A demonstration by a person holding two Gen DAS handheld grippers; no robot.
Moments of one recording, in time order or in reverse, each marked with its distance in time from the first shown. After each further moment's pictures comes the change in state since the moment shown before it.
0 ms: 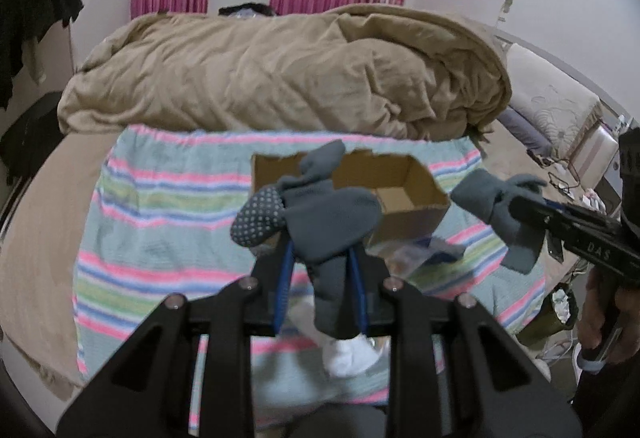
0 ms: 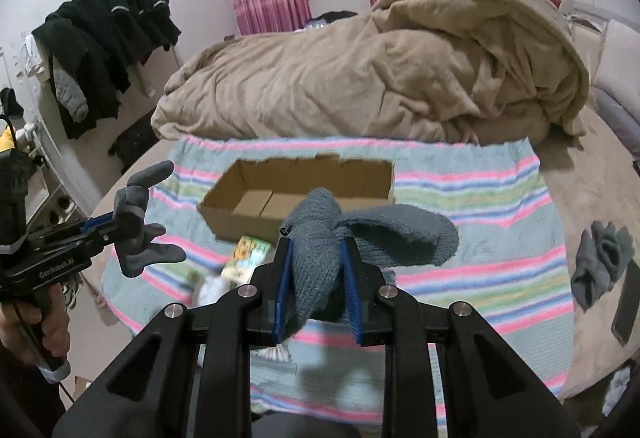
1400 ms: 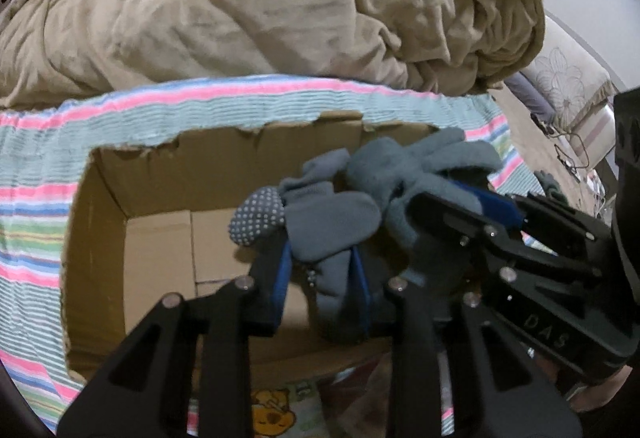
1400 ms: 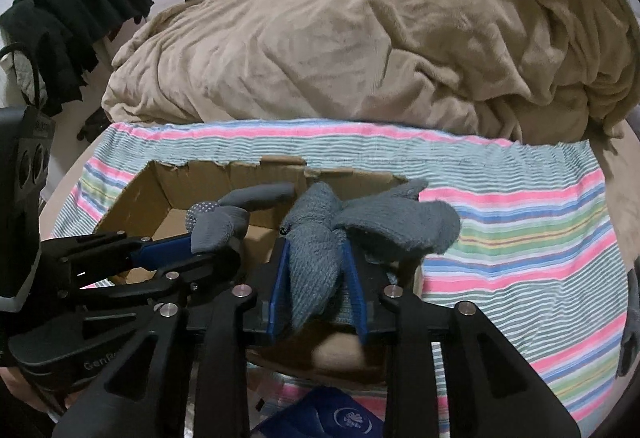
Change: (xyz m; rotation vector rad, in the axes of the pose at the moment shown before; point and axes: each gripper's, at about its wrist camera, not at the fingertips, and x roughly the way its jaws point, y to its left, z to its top) left arm 0.222 -0.033 0.033 -0.006 0.248 -0.118; right arm 0.178 -0.032 0.033 -0.007 0.115 -0.058
